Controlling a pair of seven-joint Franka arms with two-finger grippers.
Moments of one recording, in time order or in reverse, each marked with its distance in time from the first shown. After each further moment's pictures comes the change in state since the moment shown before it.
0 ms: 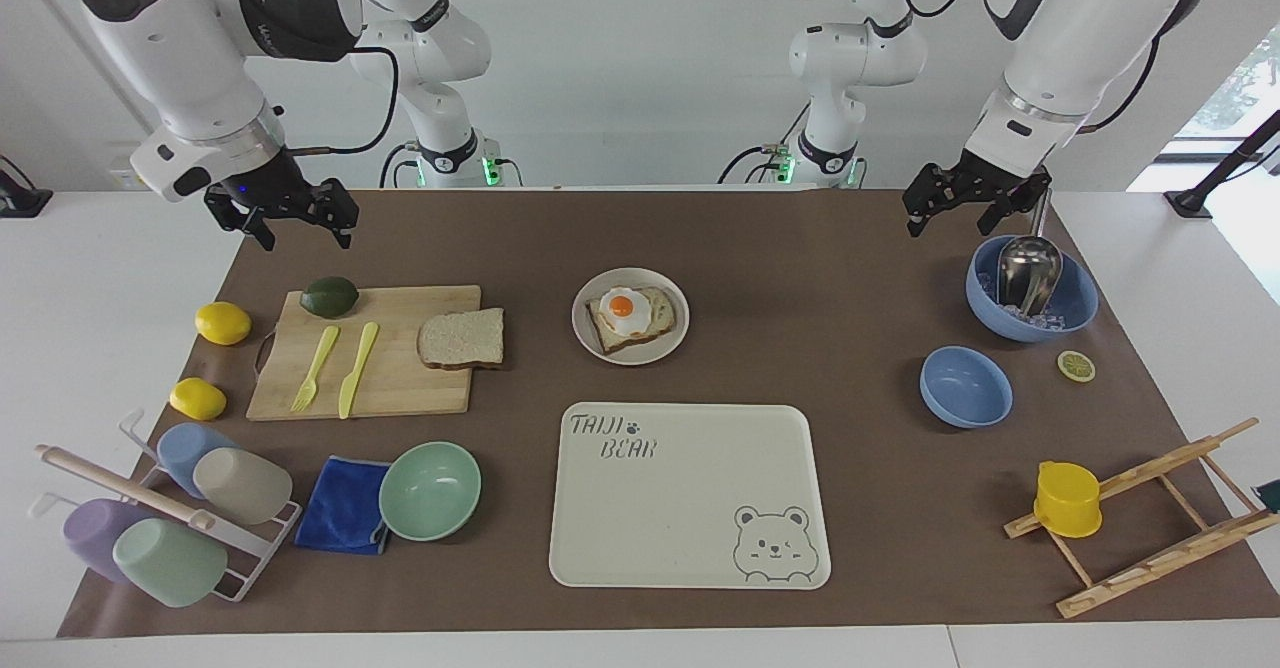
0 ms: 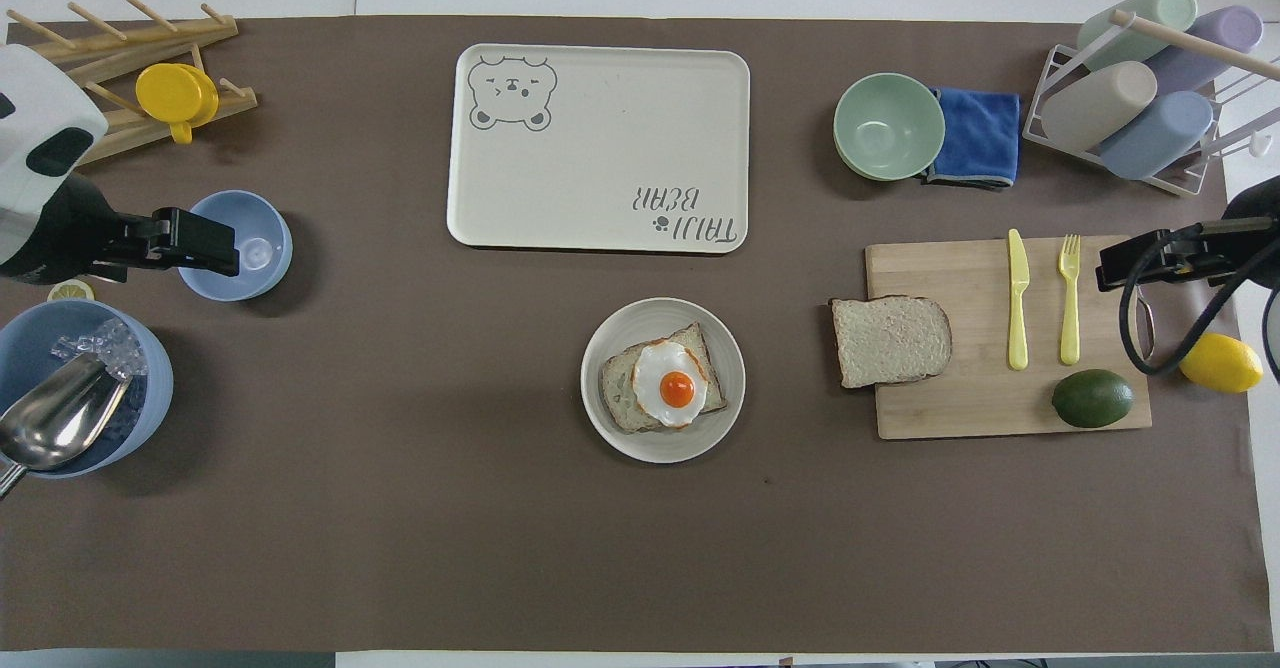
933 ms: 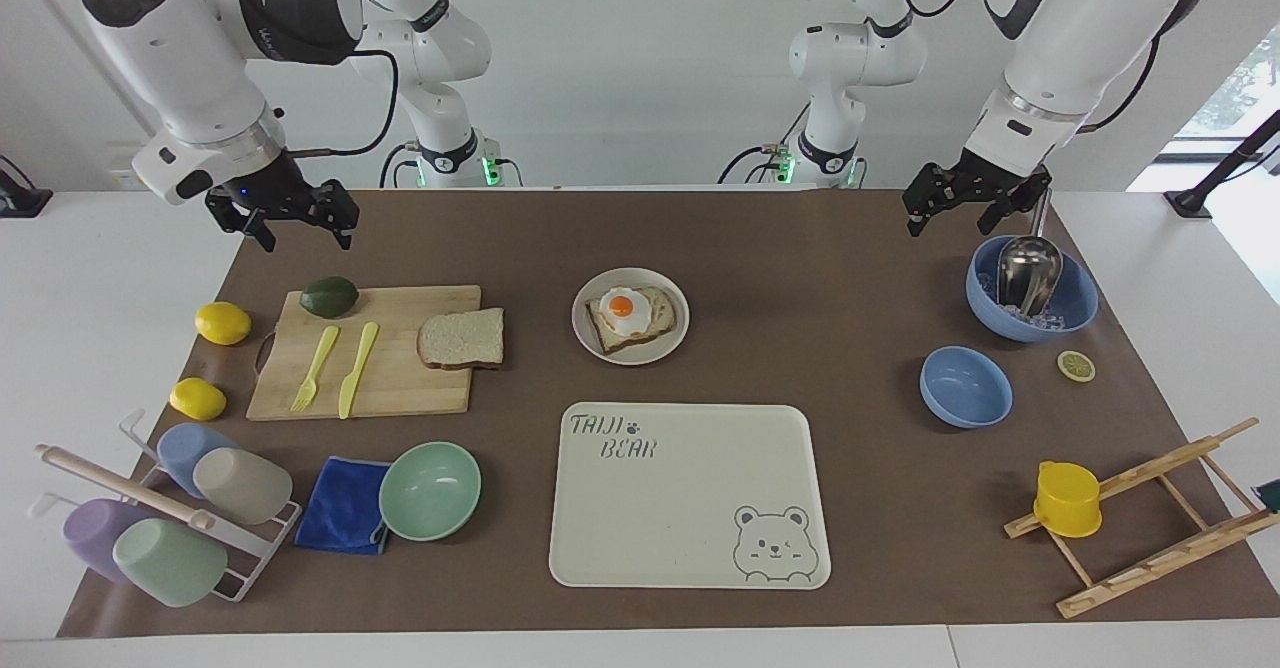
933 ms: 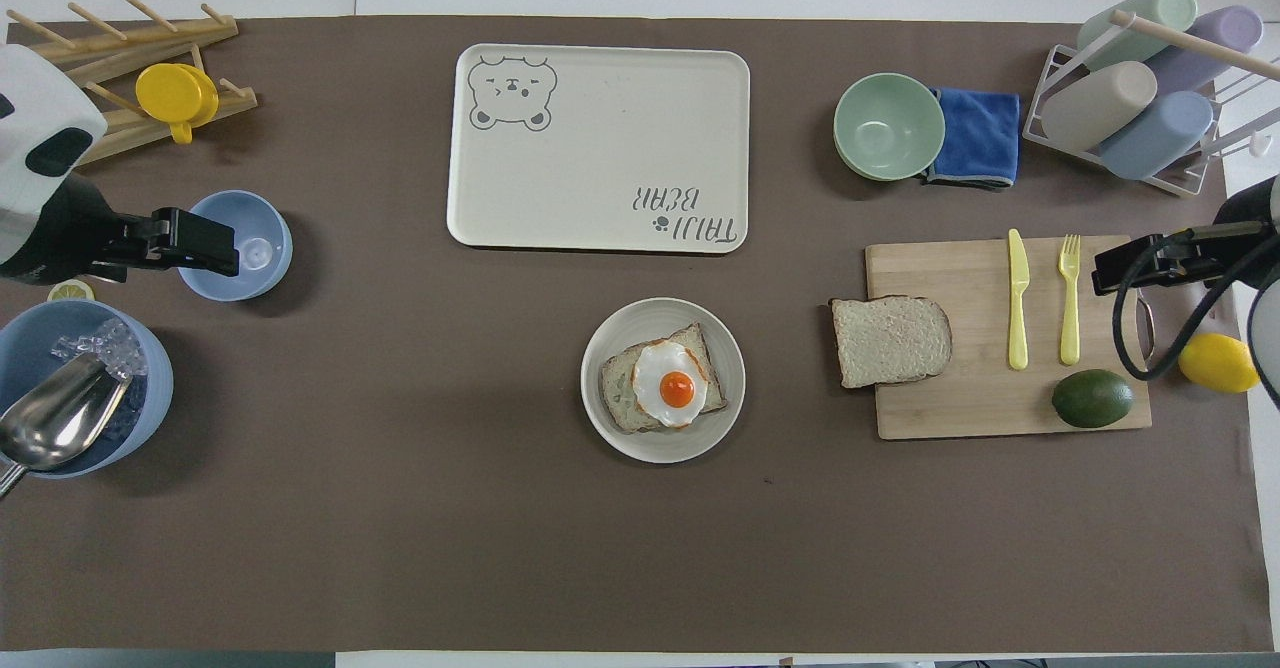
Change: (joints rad) left arm 0.000 -0.001 0.000 0.000 0.000 0.000 0.000; right arm 0.017 0.003 0.017 -0.013 -0.045 0.005 -0.017
